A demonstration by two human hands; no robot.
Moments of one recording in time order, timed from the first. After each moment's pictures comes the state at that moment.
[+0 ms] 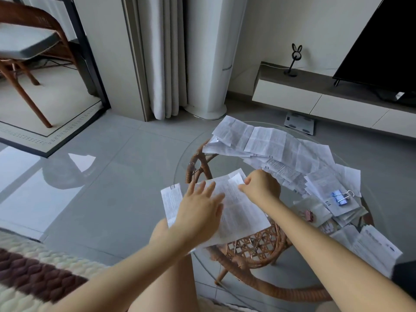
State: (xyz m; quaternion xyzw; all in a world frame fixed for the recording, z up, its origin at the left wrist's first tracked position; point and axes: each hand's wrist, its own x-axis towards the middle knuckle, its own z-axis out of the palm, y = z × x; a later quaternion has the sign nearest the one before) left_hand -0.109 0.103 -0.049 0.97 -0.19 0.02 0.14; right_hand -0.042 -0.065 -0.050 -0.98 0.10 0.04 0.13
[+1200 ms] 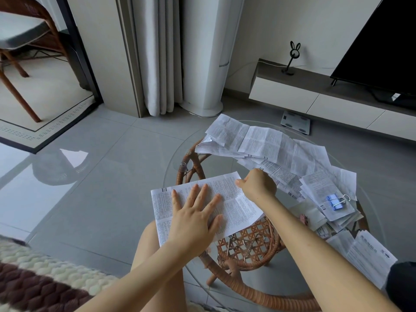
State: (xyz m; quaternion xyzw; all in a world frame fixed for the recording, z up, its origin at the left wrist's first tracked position) left_hand -0.105 0.089 -0.100 0.98 -0.14 -0.05 0.09; right_hand -0.018 -0.079 -0.064 -0.98 0.15 0.07 0.14
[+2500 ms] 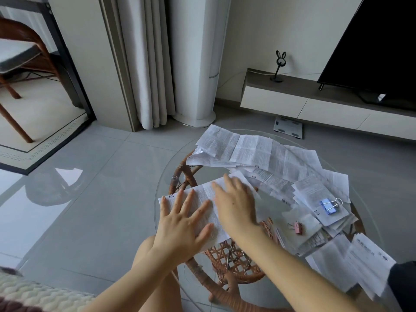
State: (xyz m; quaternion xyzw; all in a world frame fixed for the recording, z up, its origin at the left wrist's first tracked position) left_hand -0.083 0.106 -0.114 0.98 -0.18 0.03 0.05; right_hand -0.062 -0.041 -0.061 -0.99 -0.08 -0.13 0.04
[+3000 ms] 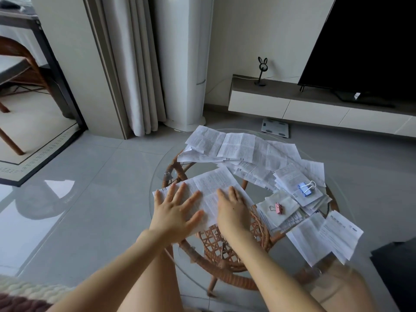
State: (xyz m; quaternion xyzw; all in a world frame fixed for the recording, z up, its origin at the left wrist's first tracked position) left_hand -0.082 0.108 -0.103 0.98 -0.20 -0.01 0.07; right_hand -0.103 -0.058 -0.080 -0.99 0.07 -0.01 0.15
